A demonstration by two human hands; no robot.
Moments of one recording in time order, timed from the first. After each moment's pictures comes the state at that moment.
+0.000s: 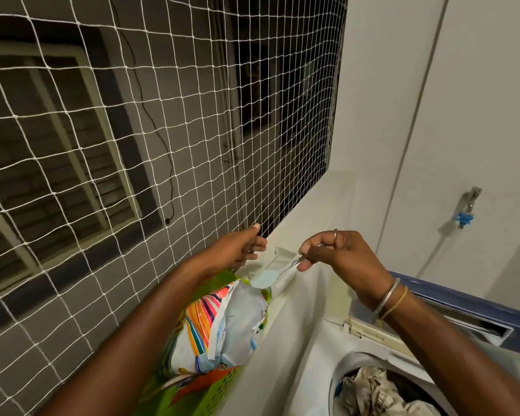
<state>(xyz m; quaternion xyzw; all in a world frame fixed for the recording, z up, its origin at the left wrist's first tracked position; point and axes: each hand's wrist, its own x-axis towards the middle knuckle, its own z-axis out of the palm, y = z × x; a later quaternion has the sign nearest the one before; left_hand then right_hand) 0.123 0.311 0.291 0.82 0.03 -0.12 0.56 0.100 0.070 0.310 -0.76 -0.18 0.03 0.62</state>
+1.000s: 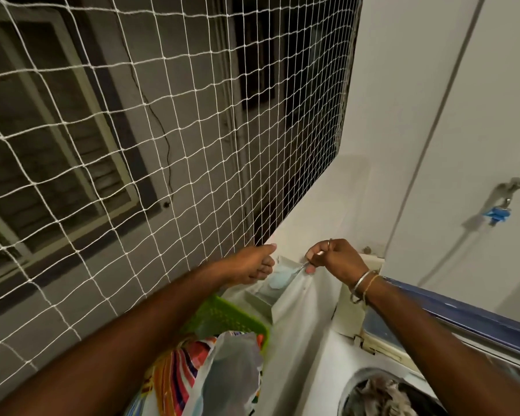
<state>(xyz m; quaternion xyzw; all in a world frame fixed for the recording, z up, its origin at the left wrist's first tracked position) 0.257 0.304 0.199 0.76 0.14 -0.27 0.57 0.270 0.086 0.209 -0.82 -0.10 0.10 0.56</state>
